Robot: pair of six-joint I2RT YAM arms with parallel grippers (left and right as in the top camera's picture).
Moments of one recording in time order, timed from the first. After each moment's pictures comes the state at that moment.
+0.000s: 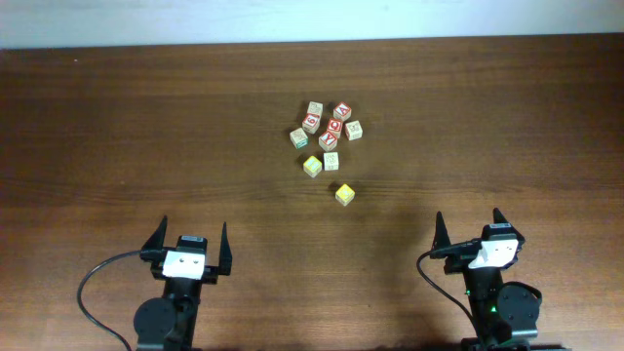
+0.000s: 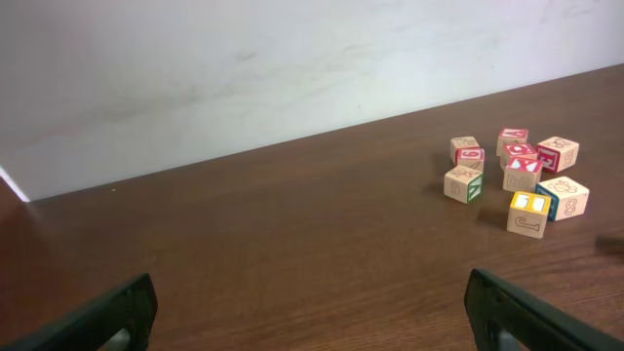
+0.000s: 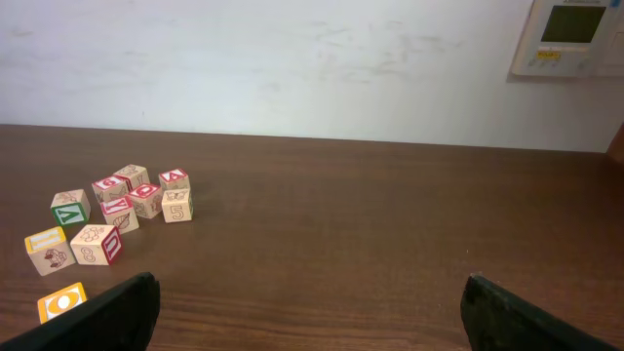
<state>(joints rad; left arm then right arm) -0.07 0.01 0.02 -0.08 0.00 0.20 0.02 0.01 0.01 -0.08 -0.01 -0.03</state>
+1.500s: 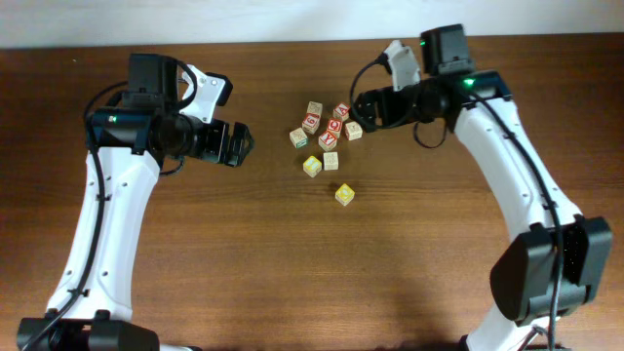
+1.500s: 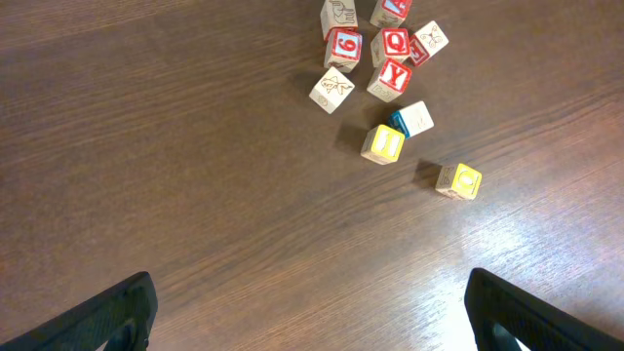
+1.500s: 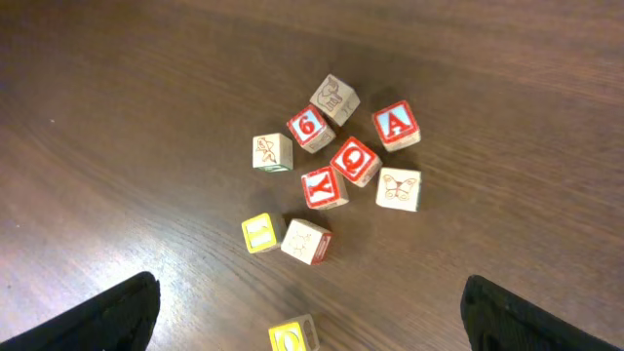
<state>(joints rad) -0.07 1.60 1.57 -1.04 0.34 0.19 0.20 1.87 1.68 -0.81 -0.43 0.01</state>
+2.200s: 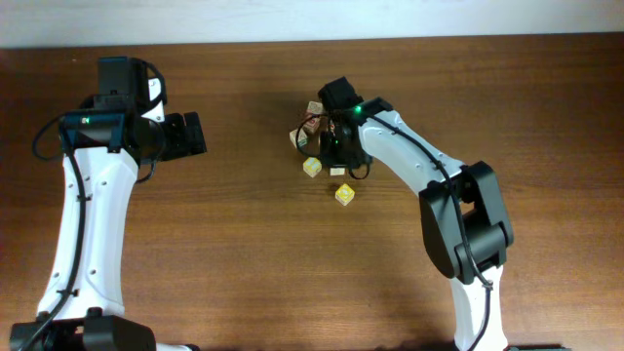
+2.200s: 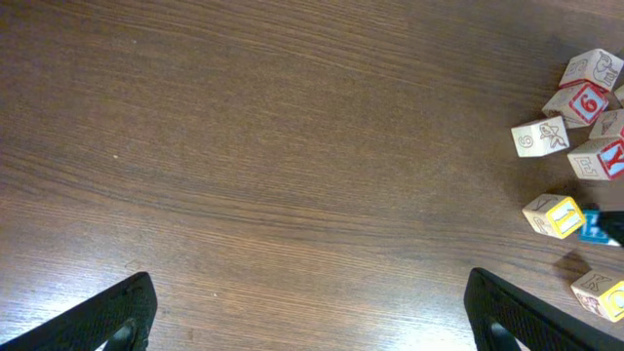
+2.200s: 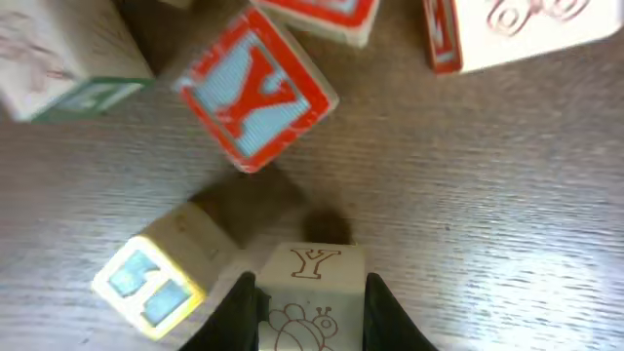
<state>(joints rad) 0.04 1.60 1.57 -1.09 -0.01 -0.16 0.45 2.20 1.72 -0.87 -0.07 0.45</state>
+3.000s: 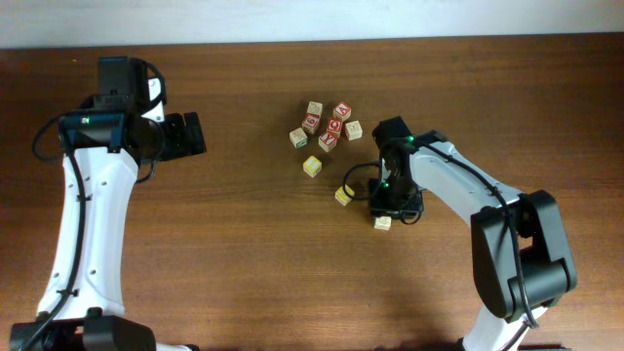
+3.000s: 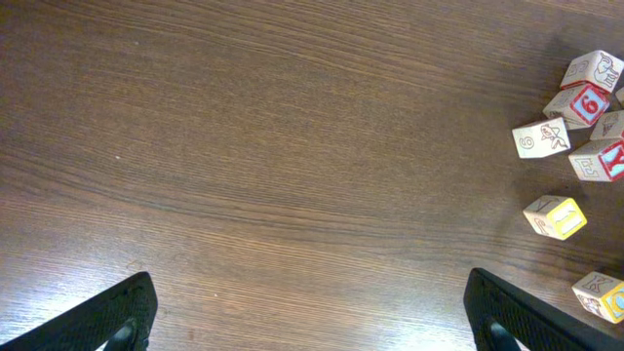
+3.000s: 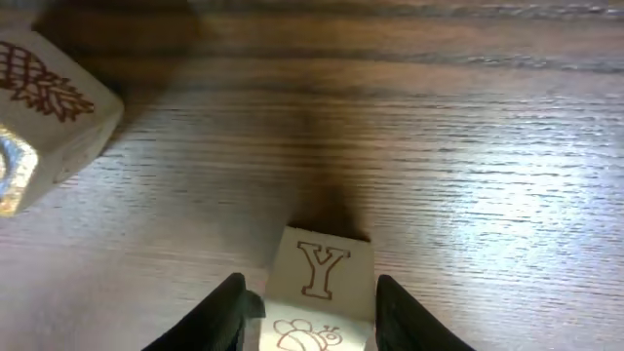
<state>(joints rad) 0.04 1.60 1.57 -1.09 -0.01 -0.16 0.31 1.91 1.25 -0.96 -0.17 0.35</state>
